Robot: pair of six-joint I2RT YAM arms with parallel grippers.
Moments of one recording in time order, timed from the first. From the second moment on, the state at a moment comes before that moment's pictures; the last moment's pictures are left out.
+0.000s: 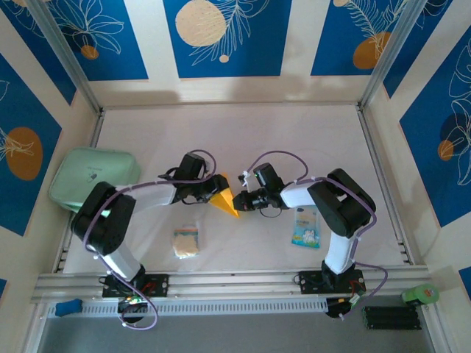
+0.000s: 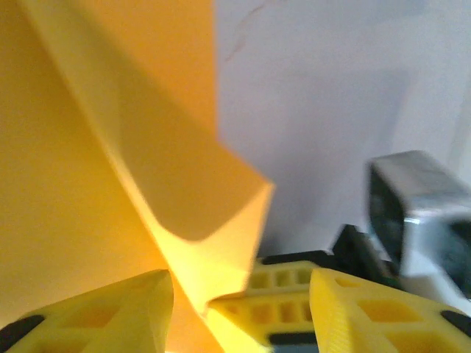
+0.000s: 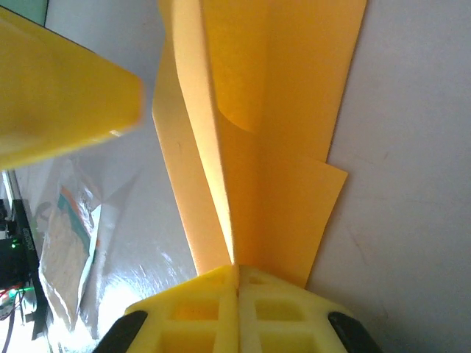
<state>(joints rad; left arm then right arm) -0.54 1.64 0.84 -0.03 0.42 -0.98 0.60 1.83 0.77 0.17 -0.64 0.48</state>
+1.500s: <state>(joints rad) -0.53 1.82 0.74 0.40 0.53 -1.04 0.56 1.87 0.82 0.10 -0.73 0.50</state>
